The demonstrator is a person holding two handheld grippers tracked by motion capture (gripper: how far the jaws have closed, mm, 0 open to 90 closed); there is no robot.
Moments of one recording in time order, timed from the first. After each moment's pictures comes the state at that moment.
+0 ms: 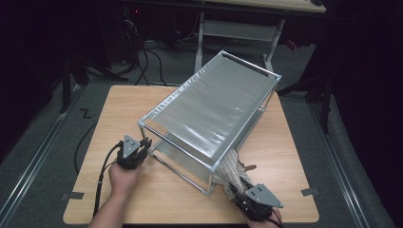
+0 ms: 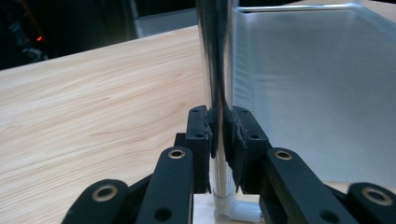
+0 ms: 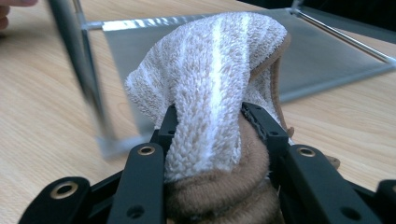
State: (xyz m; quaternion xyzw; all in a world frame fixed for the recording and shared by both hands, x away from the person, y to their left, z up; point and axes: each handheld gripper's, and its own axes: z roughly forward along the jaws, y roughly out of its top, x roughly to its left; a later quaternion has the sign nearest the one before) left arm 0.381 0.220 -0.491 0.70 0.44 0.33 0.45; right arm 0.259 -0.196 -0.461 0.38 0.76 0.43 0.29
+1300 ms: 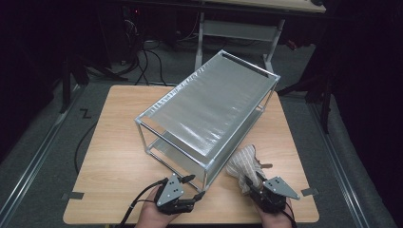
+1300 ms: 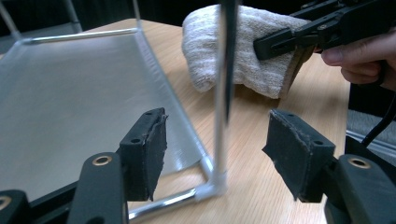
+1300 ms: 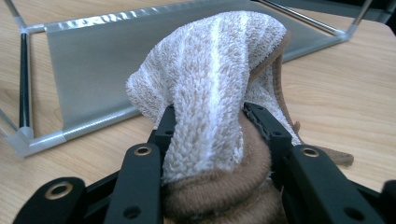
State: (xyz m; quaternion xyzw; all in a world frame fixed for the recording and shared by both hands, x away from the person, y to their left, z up) left arm 0.268 0.078 -0.466 0.78 0.24 0.18 0.55; right arm 0.279 -0.235 -0.465 0.44 0.73 0.43 0.29
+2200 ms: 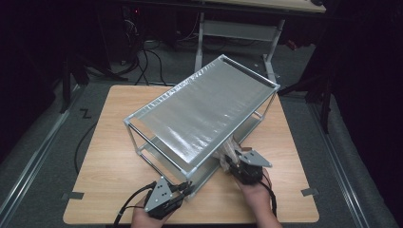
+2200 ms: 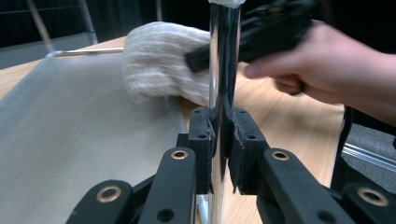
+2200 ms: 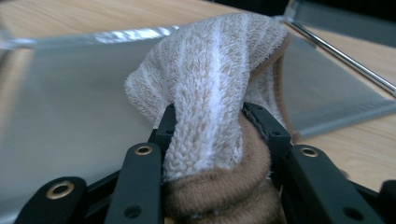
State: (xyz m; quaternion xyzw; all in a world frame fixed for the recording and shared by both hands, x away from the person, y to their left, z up) left arm 0.243 0.114 -0.453 0.76 0.27 0.20 0.56; right arm 0.360 -0.177 -0.460 0.41 0.76 0.43 0.28
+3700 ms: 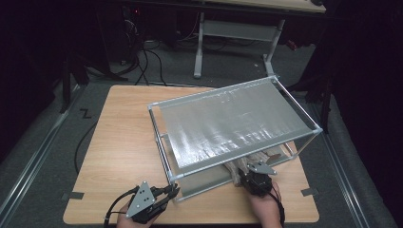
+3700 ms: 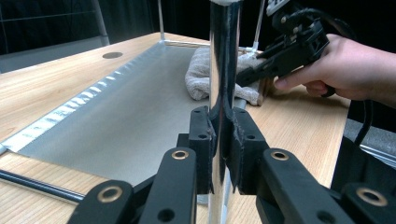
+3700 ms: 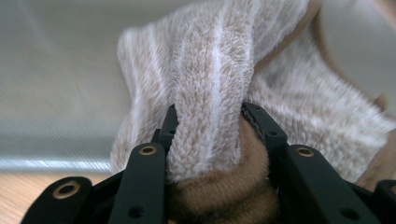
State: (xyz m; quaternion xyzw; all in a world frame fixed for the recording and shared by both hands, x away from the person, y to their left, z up) left arm 0.235 0.143 -0.461 0.75 0.27 0.21 0.56; right arm 0.337 -0.211 -0.490 0.47 0.77 0.34 0.28
